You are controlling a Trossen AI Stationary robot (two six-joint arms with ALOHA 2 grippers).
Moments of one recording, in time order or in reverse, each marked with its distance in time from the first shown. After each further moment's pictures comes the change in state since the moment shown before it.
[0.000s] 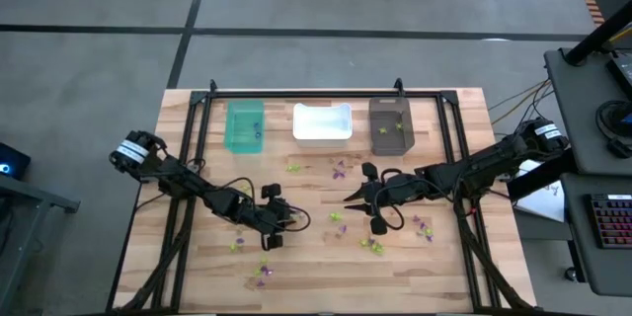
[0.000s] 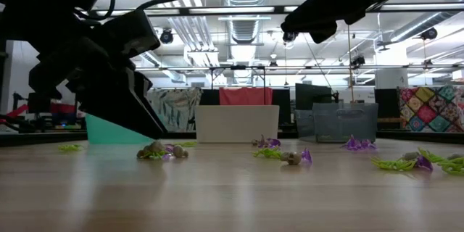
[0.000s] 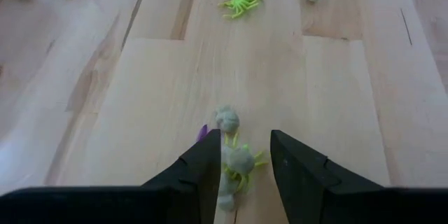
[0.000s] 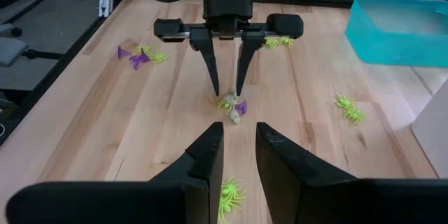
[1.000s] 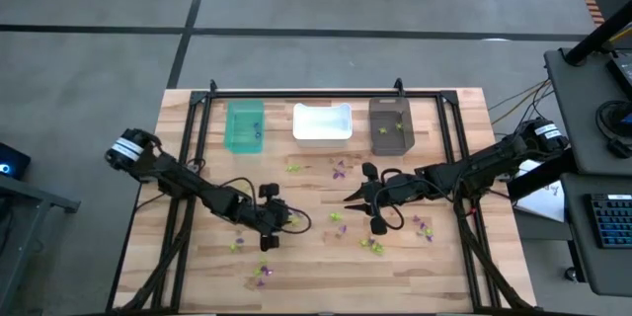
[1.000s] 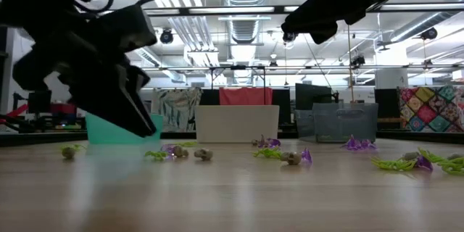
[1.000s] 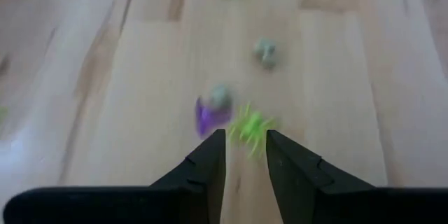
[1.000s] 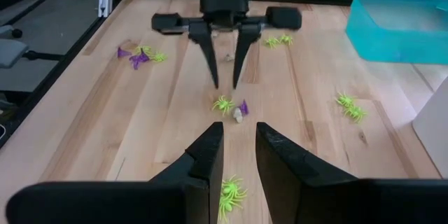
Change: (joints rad) left arm -0.002 -0.067 0.046 -0.209 0.031 0.017; right arm 0.000 0.000 0.000 -0.002 0.001 0.011
